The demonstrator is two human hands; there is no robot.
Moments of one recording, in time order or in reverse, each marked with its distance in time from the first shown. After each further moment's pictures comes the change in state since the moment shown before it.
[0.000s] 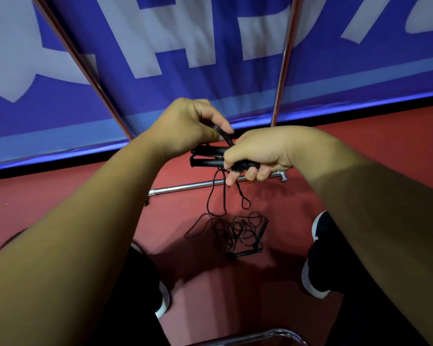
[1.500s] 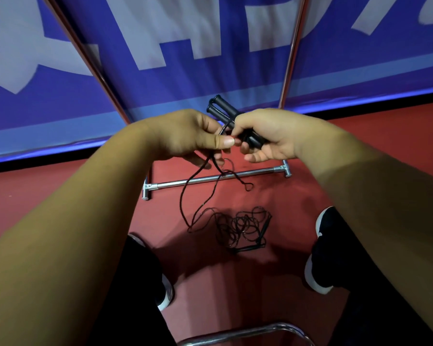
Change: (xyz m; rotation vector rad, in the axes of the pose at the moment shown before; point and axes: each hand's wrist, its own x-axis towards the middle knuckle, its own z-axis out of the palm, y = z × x) left_hand -0.015 0.002 -0.006 -0.174 -0.405 -0.377; right_hand 0.019 -0.002 -0.009 0.357 0.149 -0.100
